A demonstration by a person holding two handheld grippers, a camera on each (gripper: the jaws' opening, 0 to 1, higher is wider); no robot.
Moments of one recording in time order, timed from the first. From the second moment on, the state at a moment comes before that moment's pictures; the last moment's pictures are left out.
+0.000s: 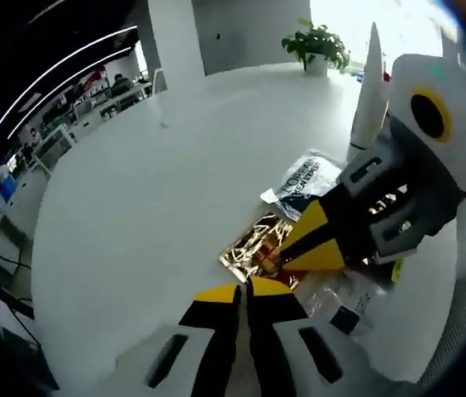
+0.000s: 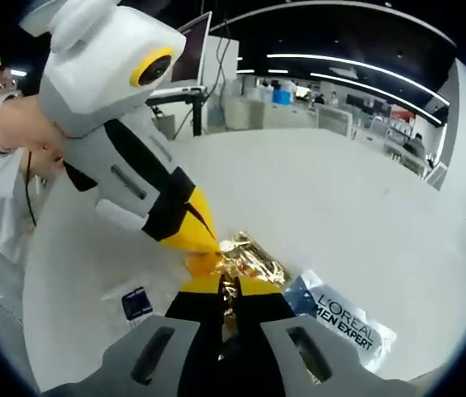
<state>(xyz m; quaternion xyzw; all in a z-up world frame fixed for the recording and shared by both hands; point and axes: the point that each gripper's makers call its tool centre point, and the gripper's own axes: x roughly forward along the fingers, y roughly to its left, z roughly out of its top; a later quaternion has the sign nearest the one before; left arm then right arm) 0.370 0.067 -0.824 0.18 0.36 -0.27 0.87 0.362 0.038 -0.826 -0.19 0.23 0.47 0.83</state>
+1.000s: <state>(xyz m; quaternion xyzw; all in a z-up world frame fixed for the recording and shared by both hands) 0.330 0.076 -0.761 0.04 0.28 -0.23 0.93 0.362 0.037 -0.828 -0.17 0.24 0.47 0.83</state>
